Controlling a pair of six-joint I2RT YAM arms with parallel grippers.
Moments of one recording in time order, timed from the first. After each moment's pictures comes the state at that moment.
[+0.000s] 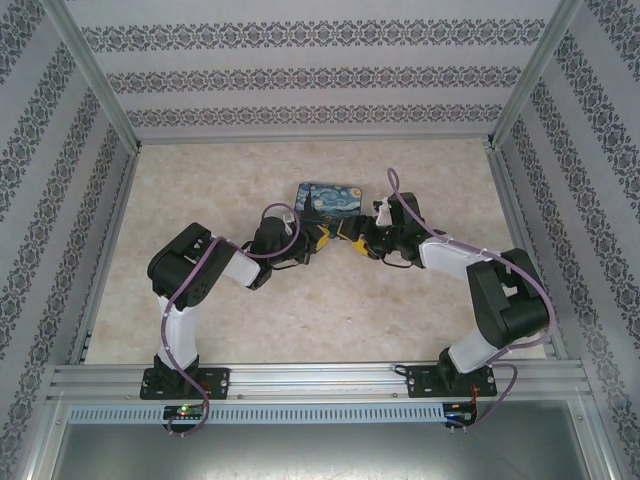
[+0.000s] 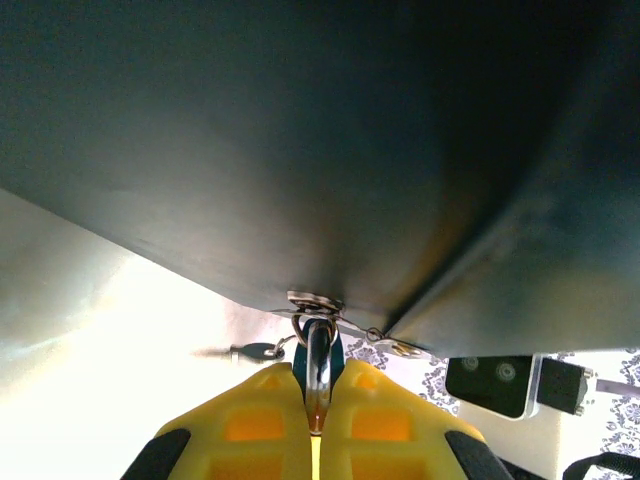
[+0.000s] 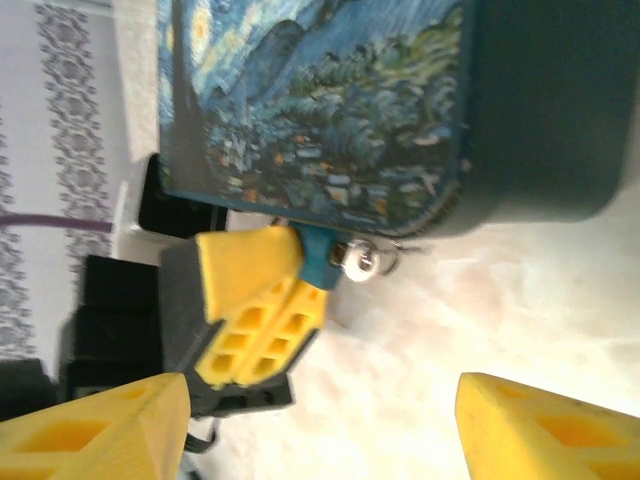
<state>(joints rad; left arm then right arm) -0.53 2.00 0.77 0.94 0.39 -1.63 0.34 1.57 0.78 0.02 -0.61 0.86</state>
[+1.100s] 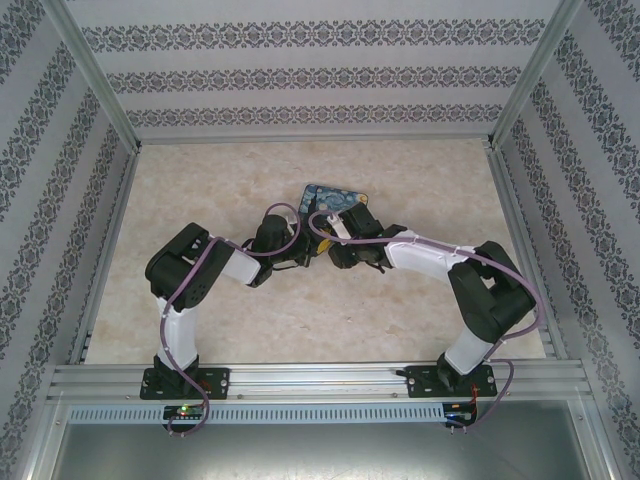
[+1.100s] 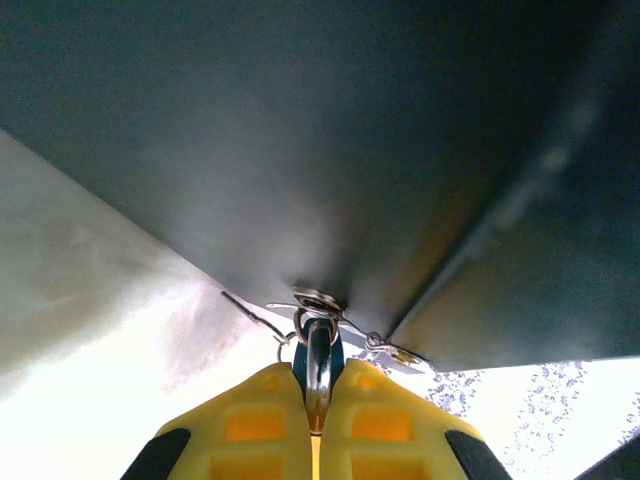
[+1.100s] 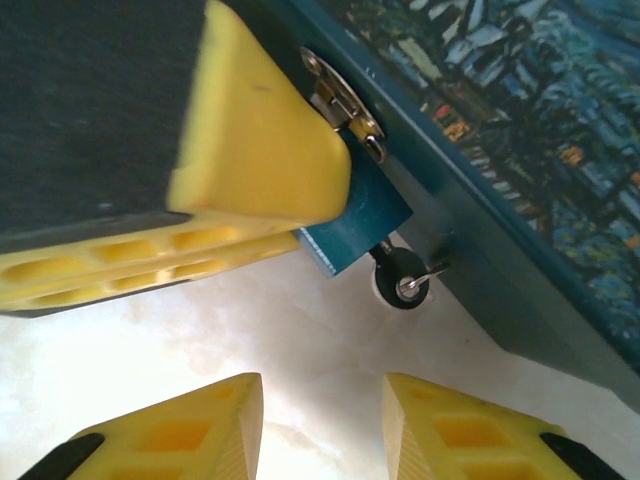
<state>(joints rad) -0.53 1.98 0.79 0.84 0.46 -1.63 0.61 1.67 0.96 -0.30 -0.05 0.05</state>
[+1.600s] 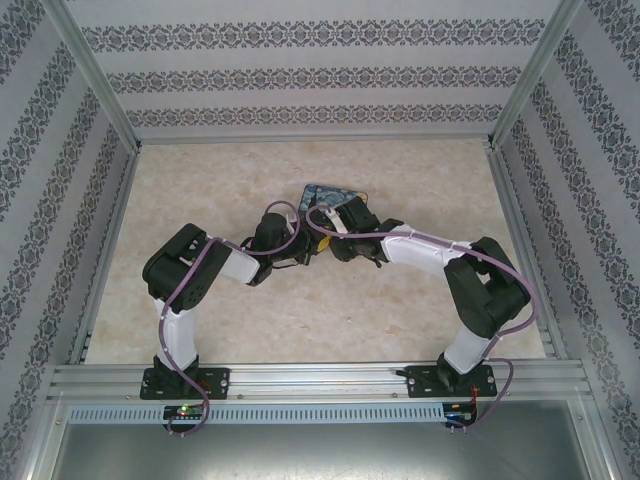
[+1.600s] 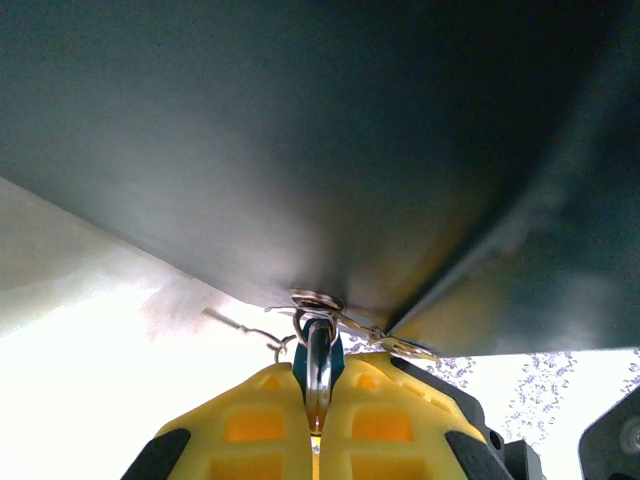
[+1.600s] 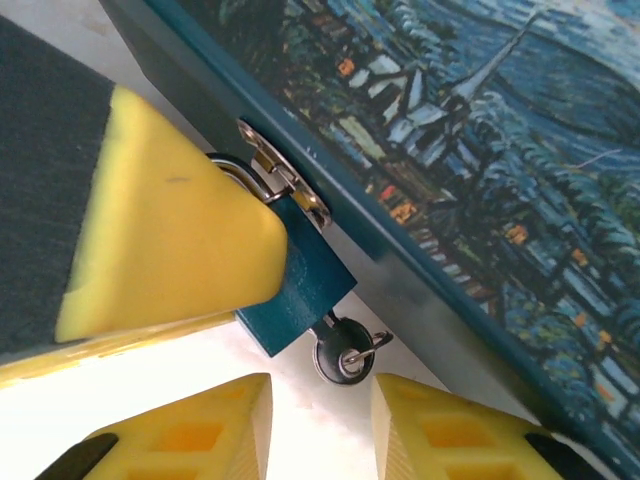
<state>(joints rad) -0.53 1.96 0.79 0.83 0.47 -1.62 0.61 1.71 1.03 -0.32 0.01 0.04</state>
